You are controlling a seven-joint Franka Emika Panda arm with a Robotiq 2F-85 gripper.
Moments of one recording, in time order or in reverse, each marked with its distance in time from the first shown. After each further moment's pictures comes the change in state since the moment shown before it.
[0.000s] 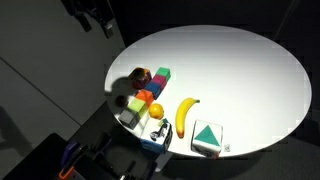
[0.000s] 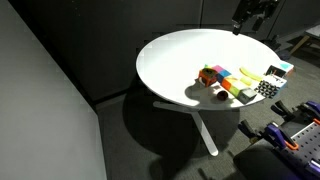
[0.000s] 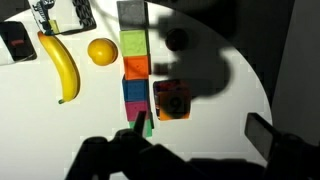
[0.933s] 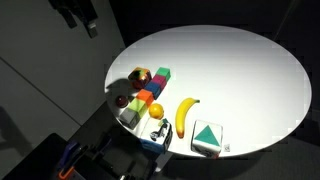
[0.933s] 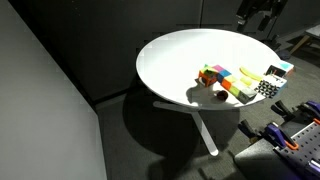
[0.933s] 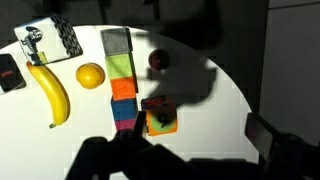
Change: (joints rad) arm -0.002 -0.066 0.009 -0.006 0.093 -0.110 0.019
